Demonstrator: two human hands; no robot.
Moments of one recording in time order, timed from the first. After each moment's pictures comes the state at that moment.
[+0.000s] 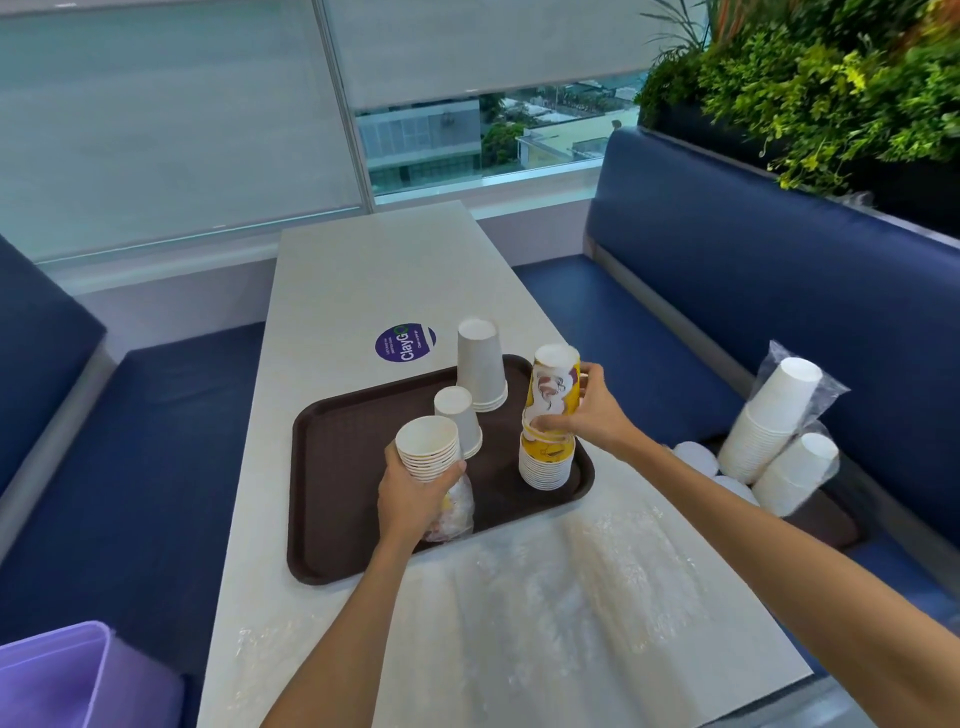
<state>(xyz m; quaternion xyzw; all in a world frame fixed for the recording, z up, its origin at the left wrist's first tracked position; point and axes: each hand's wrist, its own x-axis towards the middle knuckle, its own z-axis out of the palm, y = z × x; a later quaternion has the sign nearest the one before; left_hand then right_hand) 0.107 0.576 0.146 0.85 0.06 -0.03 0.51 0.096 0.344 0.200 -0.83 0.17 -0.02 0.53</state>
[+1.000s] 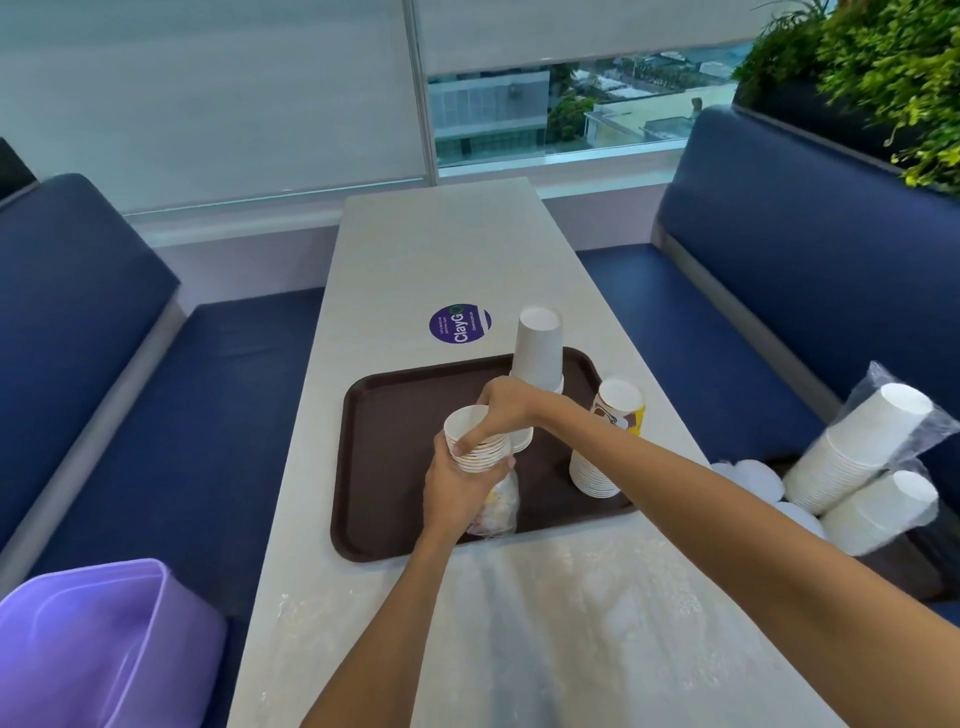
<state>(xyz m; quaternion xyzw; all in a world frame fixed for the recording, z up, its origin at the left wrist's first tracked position) 0.114 0.578 0.138 0.84 0.08 -0.05 0.54 0.177 0.466 0.219 -0.95 -0.08 0.21 0.20</state>
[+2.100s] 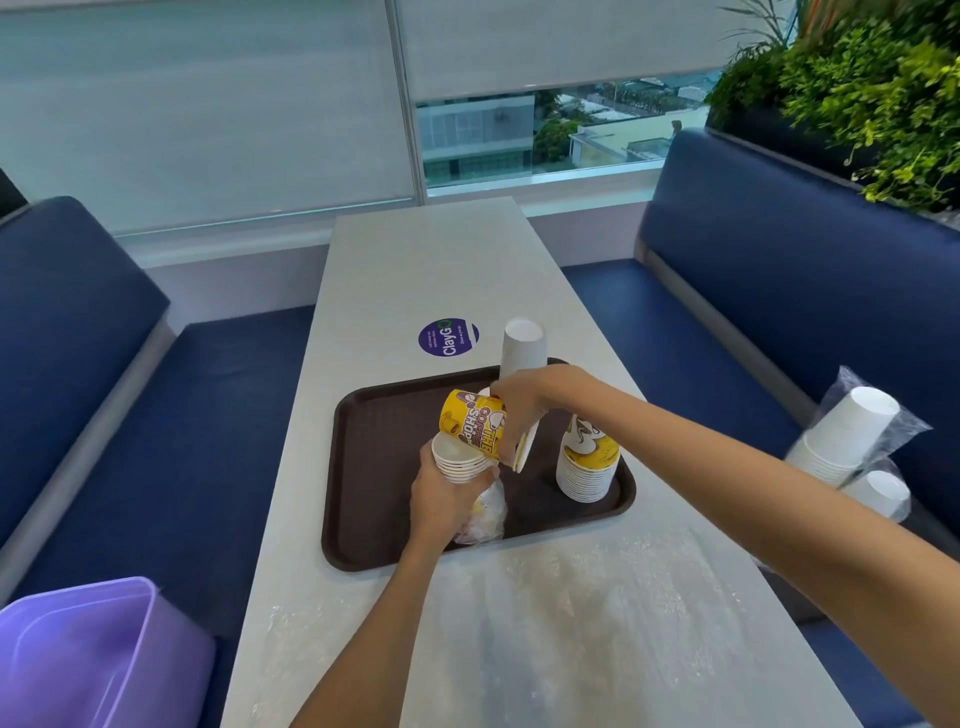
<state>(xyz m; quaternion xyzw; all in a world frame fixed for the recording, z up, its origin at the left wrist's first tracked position) 0.110 0.582 0.139 0.83 0.08 -0.05 0.55 0.153 0.442 0.280 -0.95 -0.12 0.29 0.06</state>
